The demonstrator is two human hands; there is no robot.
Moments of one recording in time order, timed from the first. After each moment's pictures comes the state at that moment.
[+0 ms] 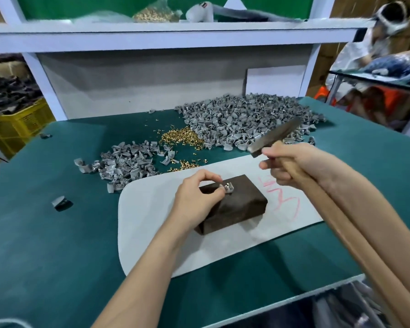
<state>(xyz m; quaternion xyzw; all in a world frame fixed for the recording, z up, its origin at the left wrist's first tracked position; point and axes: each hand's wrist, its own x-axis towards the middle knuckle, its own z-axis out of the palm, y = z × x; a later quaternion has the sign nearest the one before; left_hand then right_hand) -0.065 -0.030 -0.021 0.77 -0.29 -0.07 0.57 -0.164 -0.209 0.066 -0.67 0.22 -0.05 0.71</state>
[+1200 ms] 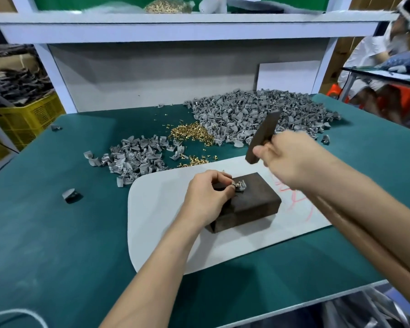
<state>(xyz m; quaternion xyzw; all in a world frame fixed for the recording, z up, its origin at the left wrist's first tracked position) -0.067 -0.030 -0.016 0.77 -0.26 -0.09 0.57 -0.151 -0.154 0.083 -0.97 0.18 -0.10 0.15</state>
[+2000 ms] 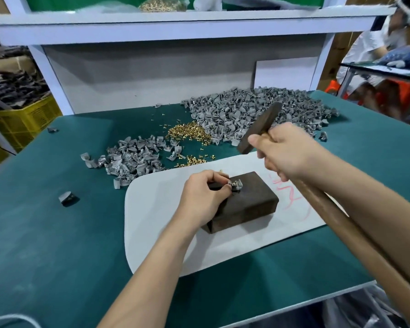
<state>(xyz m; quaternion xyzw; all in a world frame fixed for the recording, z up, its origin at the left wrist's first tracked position) -0.066 -0.032 -0.017 0.77 -0.25 -0.10 0.58 -0.141 -0.169 0.079 -0.91 0.18 -0.15 0.35</state>
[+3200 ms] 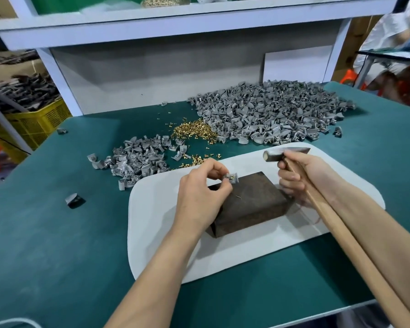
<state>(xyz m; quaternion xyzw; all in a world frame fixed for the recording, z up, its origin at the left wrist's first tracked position) -0.072 -0.025 -0.011 0.81 -0.29 0.07 0.51 -0.134 -0.236 -0.003 -0.52 0.20 -0.01 0.83</state>
